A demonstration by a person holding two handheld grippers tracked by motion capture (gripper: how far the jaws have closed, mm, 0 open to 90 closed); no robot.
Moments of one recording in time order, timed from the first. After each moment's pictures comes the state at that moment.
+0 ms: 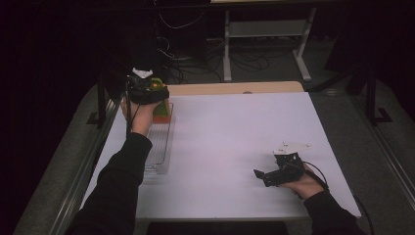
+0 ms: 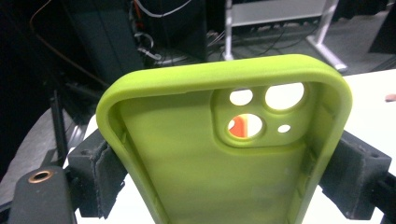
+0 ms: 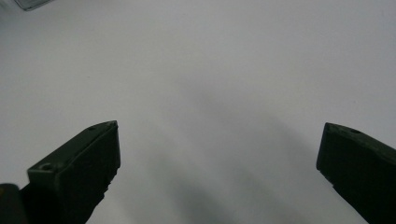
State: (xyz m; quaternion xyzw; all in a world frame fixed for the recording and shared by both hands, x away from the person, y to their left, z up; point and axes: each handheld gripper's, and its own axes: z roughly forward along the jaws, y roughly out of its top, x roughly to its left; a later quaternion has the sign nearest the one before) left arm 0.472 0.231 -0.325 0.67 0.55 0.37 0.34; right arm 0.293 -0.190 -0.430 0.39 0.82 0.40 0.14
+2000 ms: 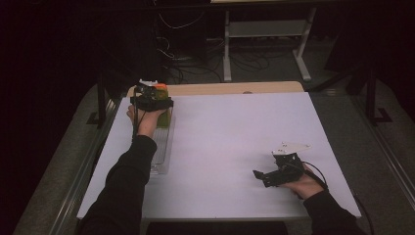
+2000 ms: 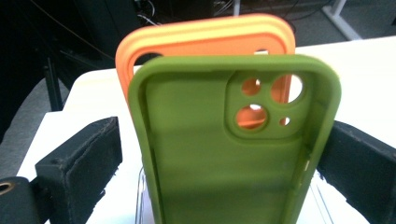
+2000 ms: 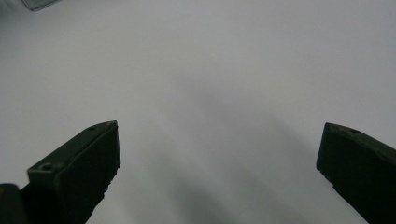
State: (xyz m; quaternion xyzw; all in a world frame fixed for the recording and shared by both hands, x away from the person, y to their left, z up) left arm 0.496 0.232 -0.376 0.67 0.58 0.34 0.31; right arm 0.293 -0.188 -0.430 0.39 0.82 0.40 0.13
